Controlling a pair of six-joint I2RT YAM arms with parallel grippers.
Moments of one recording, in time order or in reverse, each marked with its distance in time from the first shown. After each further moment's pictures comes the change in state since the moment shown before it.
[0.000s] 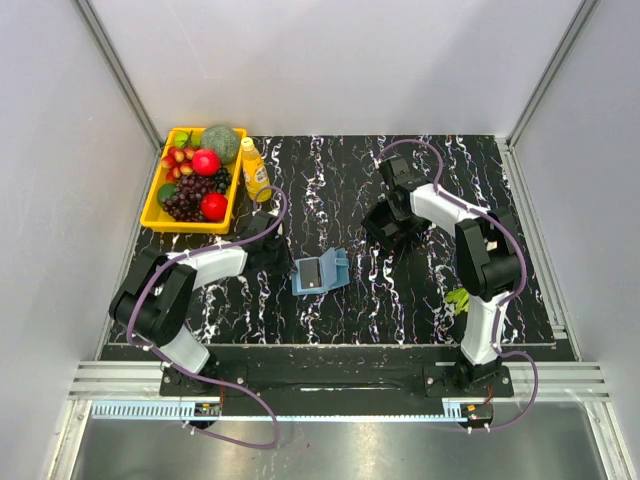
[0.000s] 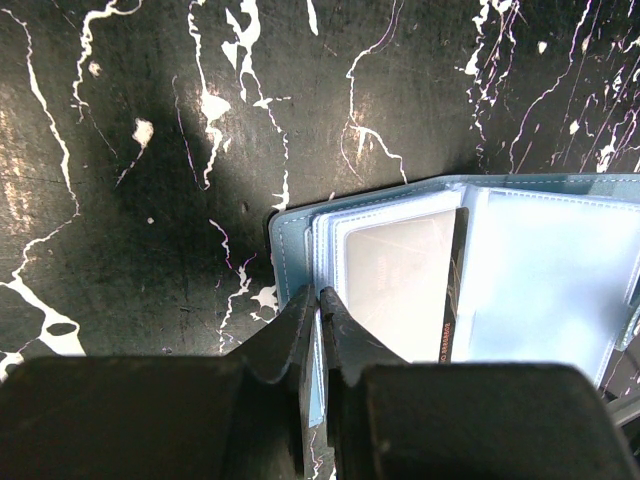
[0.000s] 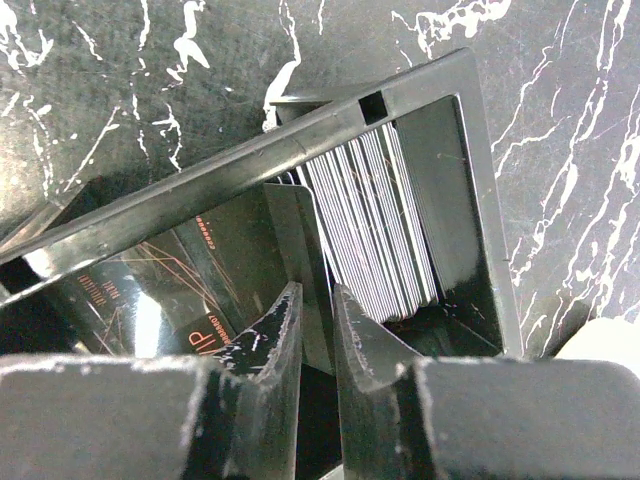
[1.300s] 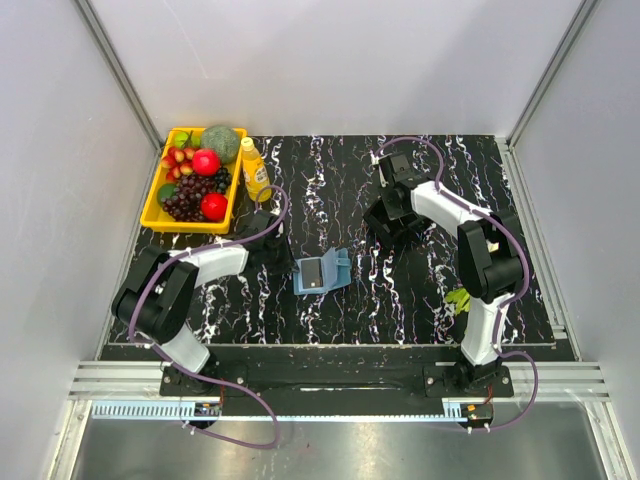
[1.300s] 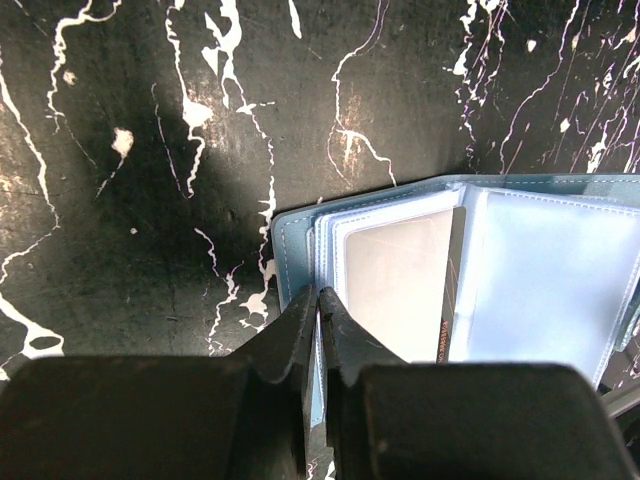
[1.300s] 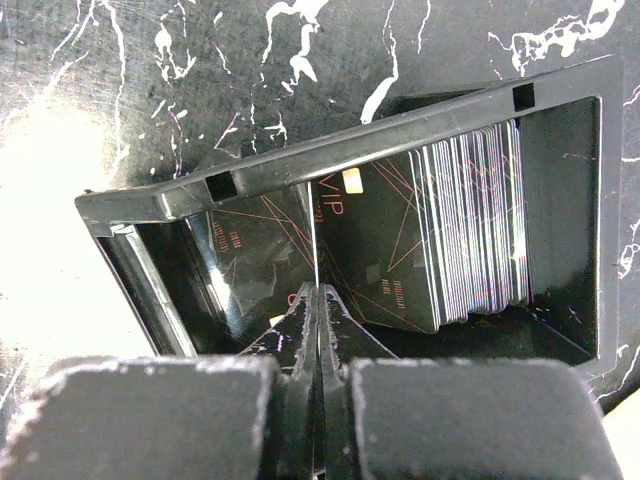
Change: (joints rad) left arm 0.003 0.016 0.011 0.002 0.019 0.005; right arm 0.004 -0.024 0.023 -0.034 -0.173 0.066
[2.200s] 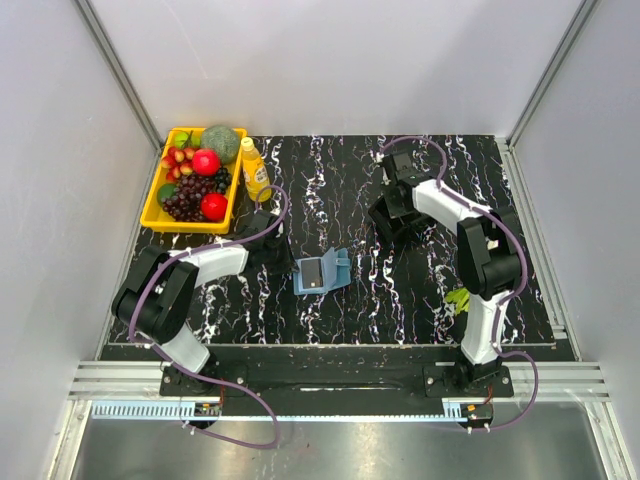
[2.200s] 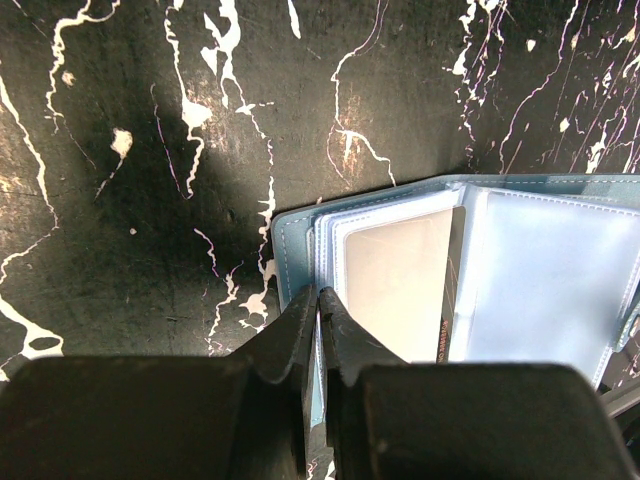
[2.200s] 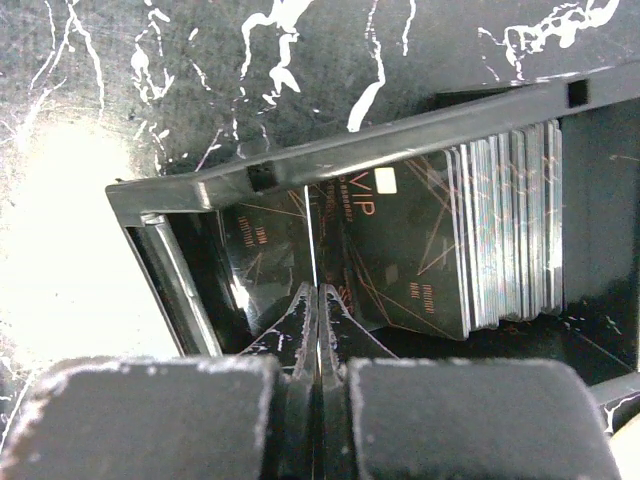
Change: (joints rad) left arm 0.000 0.003 0.002 0.003 0.007 0.000; right arm -0.014 0.033 0.024 -0.002 0.005 0.043
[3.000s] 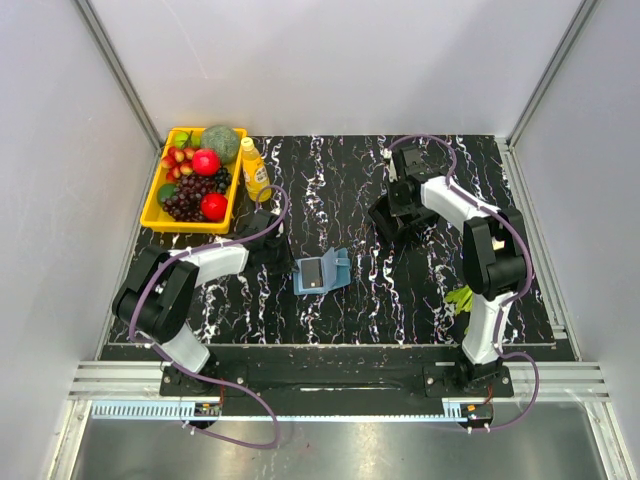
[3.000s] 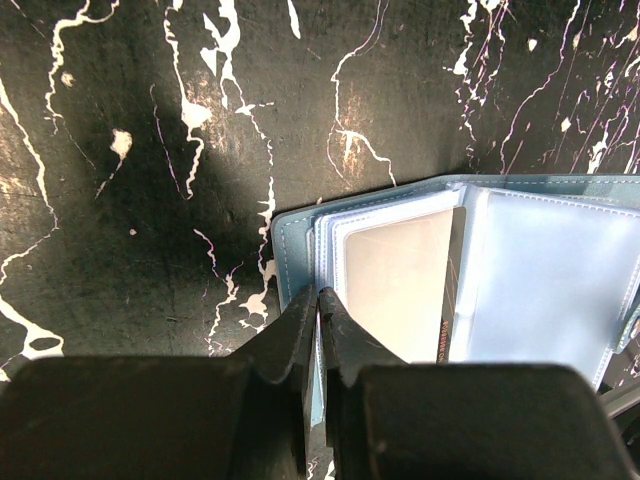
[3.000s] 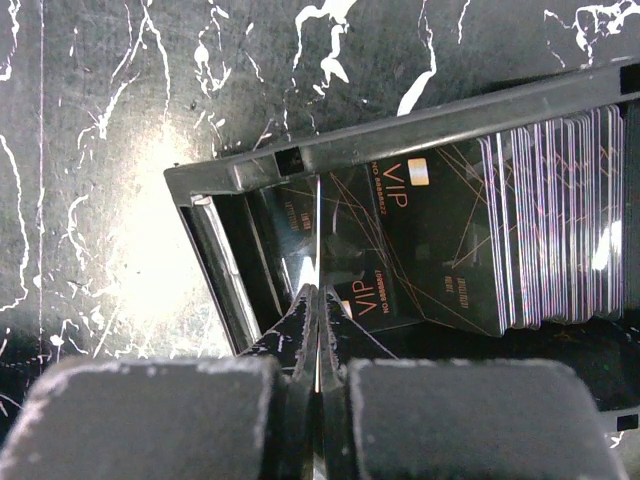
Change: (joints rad) left arm 0.000 0.004 0.006 -0.008 0.001 0.003; right arm -0.055 -0.030 -0.002 -0.029 -0.204 0.063
